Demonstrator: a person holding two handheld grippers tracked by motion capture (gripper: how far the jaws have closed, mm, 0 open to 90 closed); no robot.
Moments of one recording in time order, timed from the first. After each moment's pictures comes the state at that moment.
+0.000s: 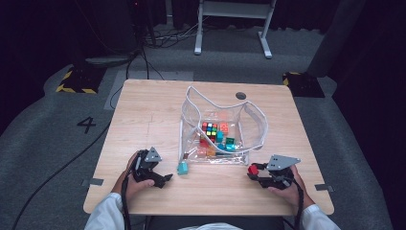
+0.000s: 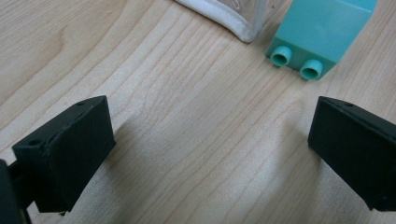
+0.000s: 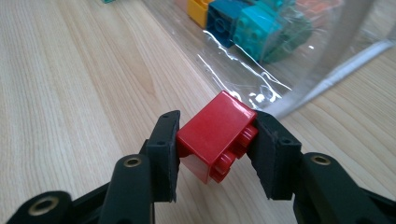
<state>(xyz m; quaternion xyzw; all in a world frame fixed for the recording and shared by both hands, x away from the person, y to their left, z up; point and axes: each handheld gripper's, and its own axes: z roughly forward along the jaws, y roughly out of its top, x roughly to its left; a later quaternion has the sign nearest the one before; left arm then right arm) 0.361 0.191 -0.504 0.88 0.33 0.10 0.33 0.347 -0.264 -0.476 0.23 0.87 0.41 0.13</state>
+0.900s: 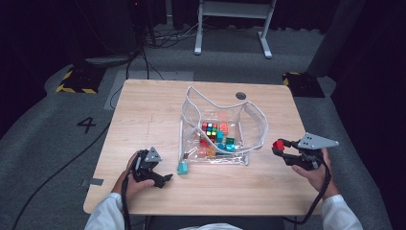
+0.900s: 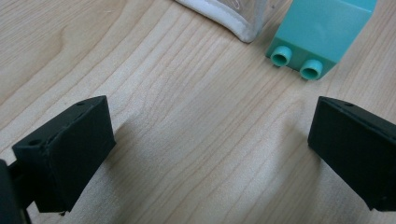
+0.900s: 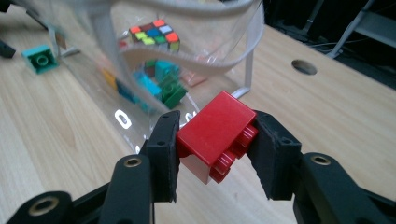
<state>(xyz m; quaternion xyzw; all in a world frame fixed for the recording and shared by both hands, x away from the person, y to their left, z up) 0.361 0.191 -0.504 0.88 0.33 0.10 0.33 0.371 -0.323 -0.405 0.28 0.82 0.44 0.23</state>
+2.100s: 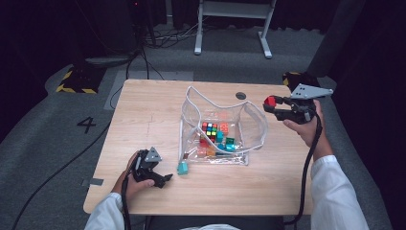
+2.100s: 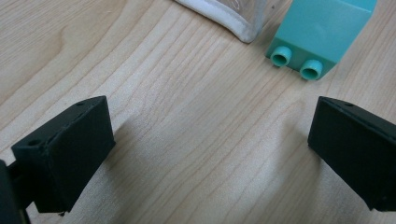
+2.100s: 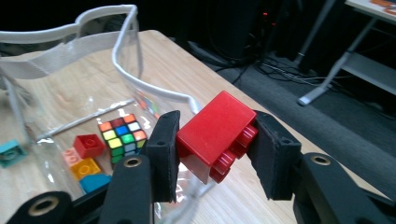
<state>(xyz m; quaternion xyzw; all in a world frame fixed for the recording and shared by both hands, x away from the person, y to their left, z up) 0.361 0.190 -0.504 0.88 0.33 0.10 0.33 0.454 -0.280 -0.309 0.26 0.81 0.47 0.24</state>
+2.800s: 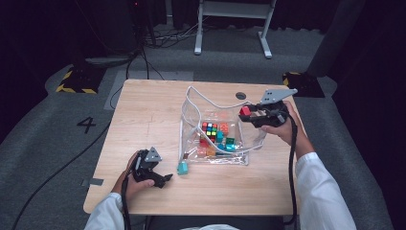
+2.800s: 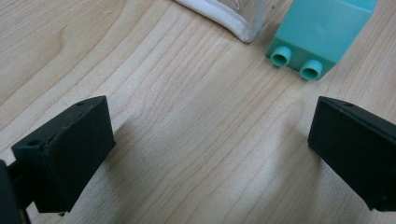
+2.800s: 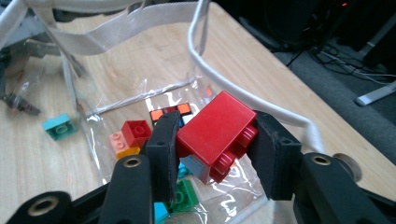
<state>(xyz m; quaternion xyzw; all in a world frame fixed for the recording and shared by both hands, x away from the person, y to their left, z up) 0.361 0.190 -0.504 0.88 0.33 0.10 0.33 0.464 -0.217 -0.330 0.17 0.87 0.43 0.17</state>
